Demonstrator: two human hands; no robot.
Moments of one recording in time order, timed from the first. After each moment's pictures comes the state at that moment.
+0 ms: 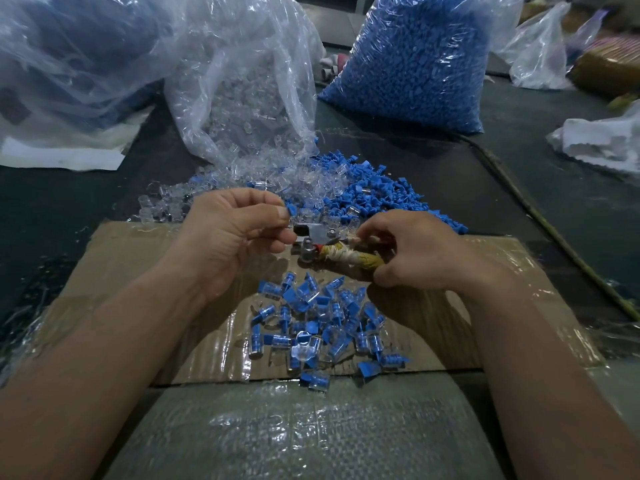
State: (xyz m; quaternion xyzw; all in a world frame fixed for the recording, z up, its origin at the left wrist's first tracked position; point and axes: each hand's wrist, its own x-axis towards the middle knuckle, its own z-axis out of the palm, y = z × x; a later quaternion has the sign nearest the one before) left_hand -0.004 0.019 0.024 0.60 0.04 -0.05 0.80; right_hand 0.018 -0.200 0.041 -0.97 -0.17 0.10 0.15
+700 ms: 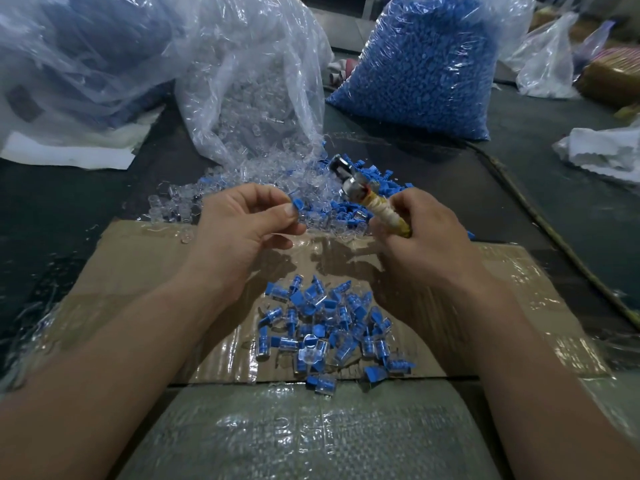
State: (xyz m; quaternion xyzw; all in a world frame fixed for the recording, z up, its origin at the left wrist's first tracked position) left_hand -0.010 0.013 0.024 0.62 0.00 0.03 0.79; right_hand 0.020 -0.195 0.030 -0.96 -0.13 -0.10 0.24
